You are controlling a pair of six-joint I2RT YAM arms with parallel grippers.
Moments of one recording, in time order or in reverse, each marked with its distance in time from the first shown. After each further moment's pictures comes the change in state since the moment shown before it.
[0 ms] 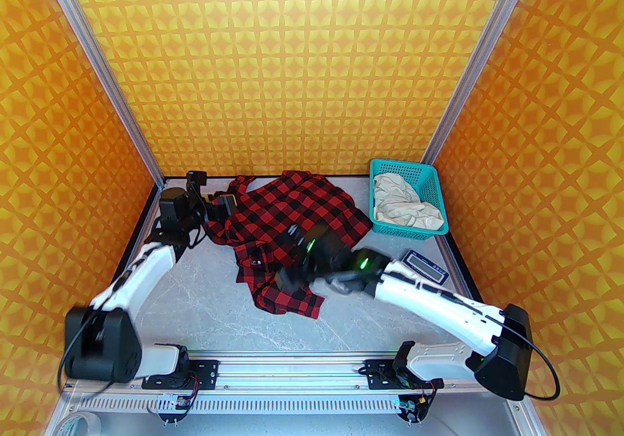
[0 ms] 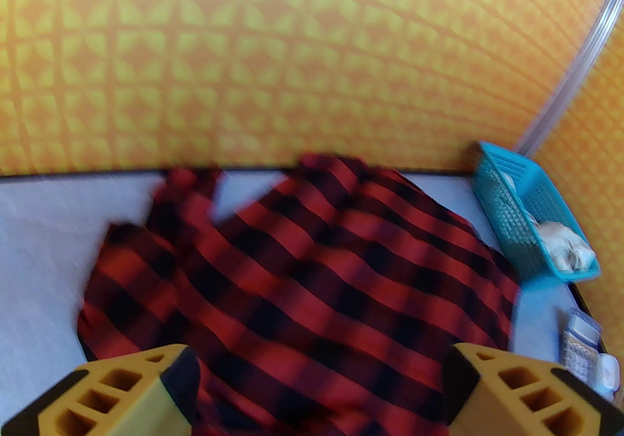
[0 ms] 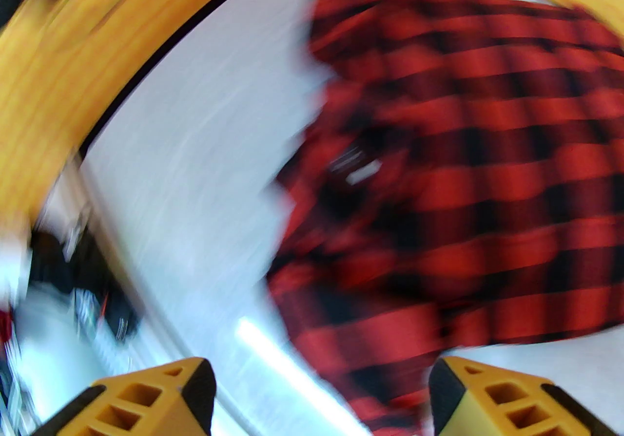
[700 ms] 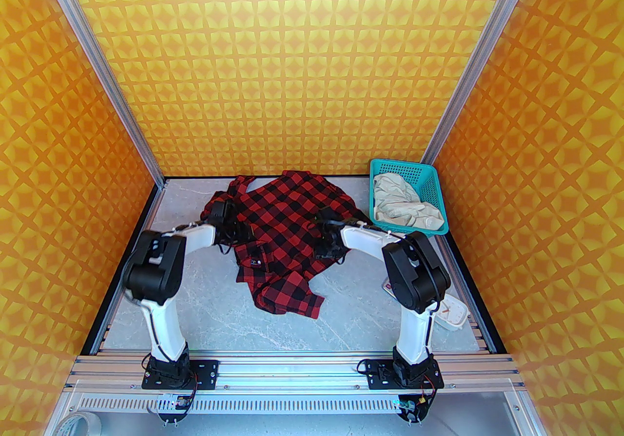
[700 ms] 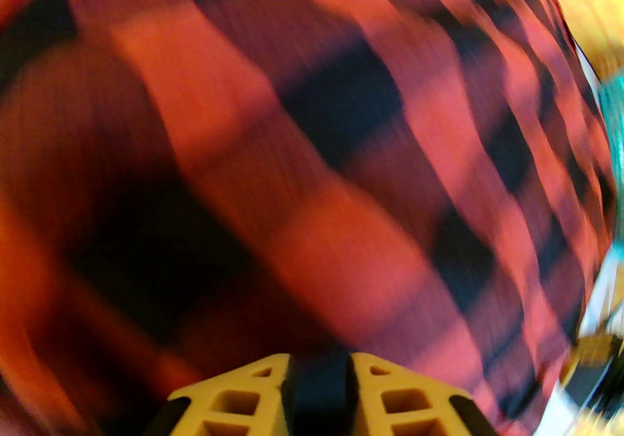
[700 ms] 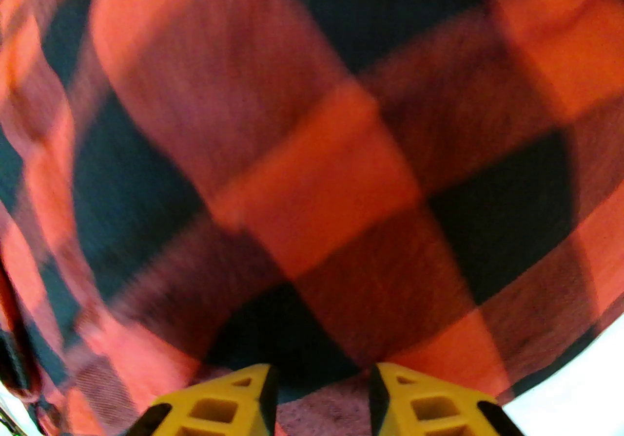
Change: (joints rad) left arm -0.038 0.747 0.294 -0.110 -0.047 -0.198; right arm -0.213 0.583 0.043 0.070 0.050 0.130
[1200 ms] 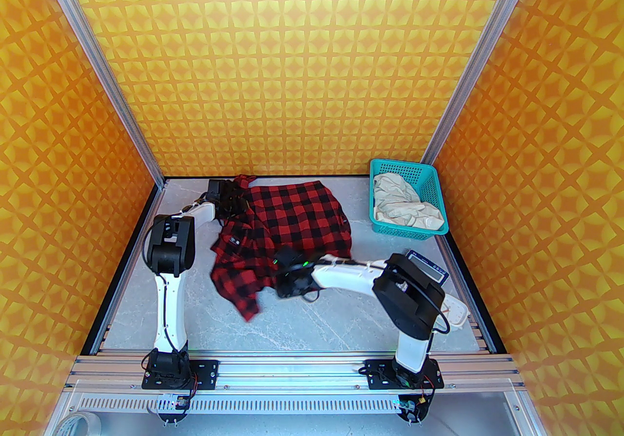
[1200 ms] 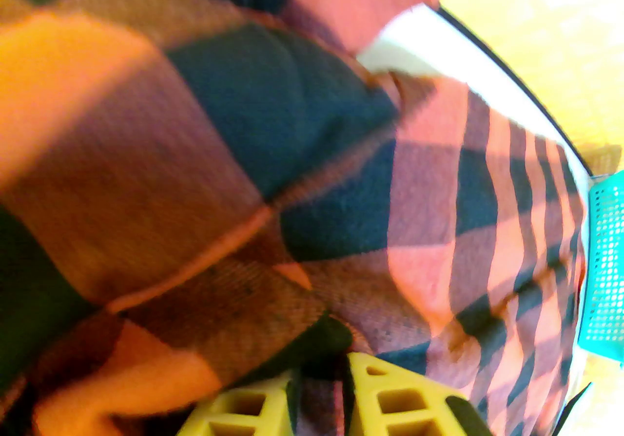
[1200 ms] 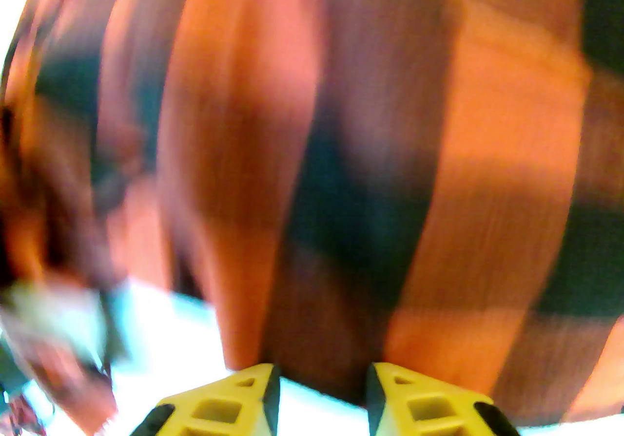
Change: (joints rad) left arm 0.090 0.351 0.526 -0.058 0.100 0.003; right arm 0.452 -0.073 -0.076 0.032 -0.102 0.223
